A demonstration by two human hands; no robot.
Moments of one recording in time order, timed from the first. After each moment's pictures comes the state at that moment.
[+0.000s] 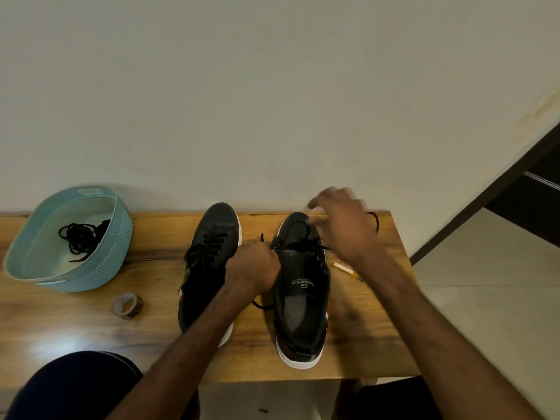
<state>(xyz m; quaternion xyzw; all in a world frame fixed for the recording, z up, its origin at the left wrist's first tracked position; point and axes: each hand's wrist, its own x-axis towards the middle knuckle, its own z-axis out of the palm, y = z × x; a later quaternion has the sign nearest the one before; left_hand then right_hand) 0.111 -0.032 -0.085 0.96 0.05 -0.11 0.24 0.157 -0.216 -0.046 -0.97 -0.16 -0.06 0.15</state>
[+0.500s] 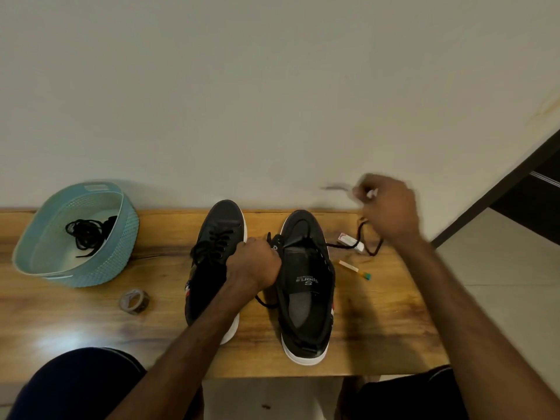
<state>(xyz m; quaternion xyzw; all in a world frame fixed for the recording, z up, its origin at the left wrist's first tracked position) 0.111 -0.024 -0.090 0.96 0.06 -0.11 0.24 0.164 -0.255 -0.019 -0.96 -0.03 -0.11 0.27</state>
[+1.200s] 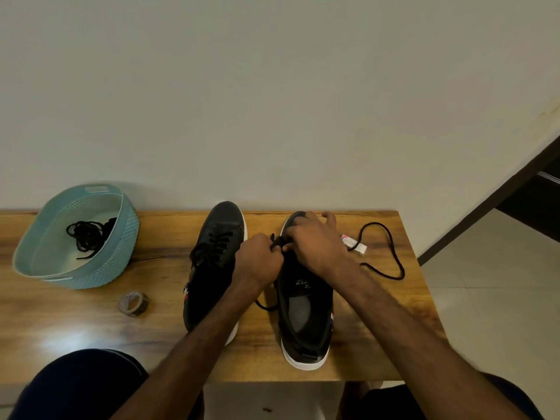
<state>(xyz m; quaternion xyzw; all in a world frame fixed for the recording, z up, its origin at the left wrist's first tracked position) 0.112 -0.034 -0.081 0.93 0.10 -0.07 0.36 0.156 -0.165 -0.079 -0.97 -0.23 0.05 0.04</state>
